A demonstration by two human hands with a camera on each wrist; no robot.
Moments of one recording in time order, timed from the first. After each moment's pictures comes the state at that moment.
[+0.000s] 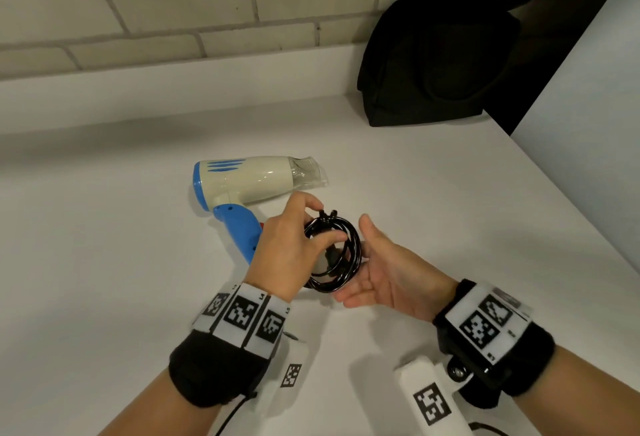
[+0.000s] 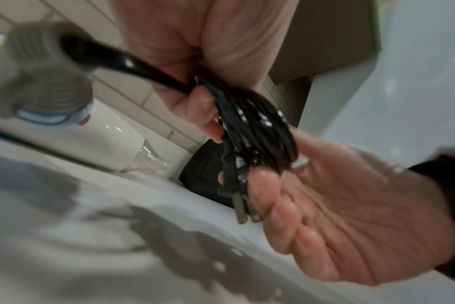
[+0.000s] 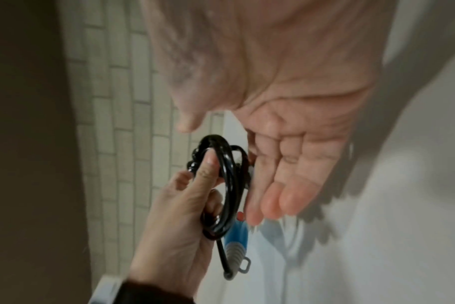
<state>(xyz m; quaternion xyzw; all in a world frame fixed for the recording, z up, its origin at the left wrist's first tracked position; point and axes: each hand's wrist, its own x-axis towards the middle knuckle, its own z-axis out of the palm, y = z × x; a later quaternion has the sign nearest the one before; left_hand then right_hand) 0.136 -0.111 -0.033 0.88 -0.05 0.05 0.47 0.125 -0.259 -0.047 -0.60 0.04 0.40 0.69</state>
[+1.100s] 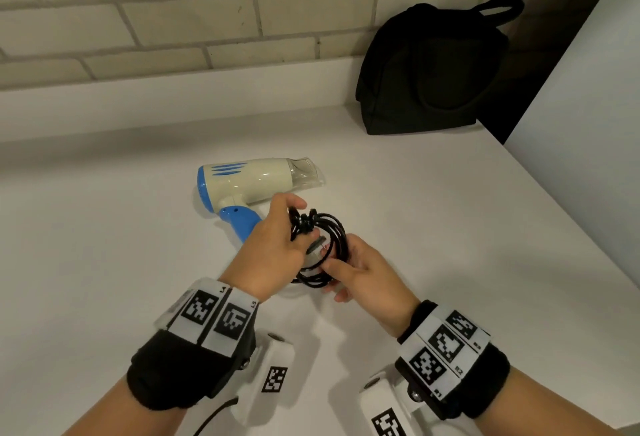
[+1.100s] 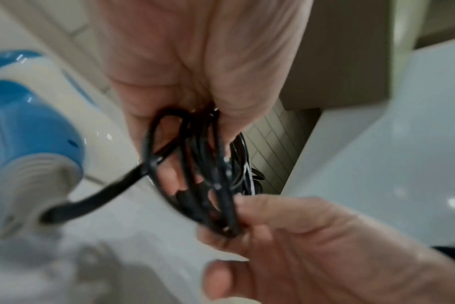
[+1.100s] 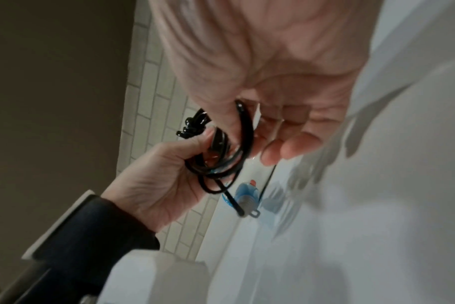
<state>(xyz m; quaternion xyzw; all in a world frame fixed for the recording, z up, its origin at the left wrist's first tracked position) 0.124 -0.094 -0.013 0.87 -0.04 -0.05 0.50 0.105 -0.231 -0.052 -0.73 0.00 0.18 0.66</state>
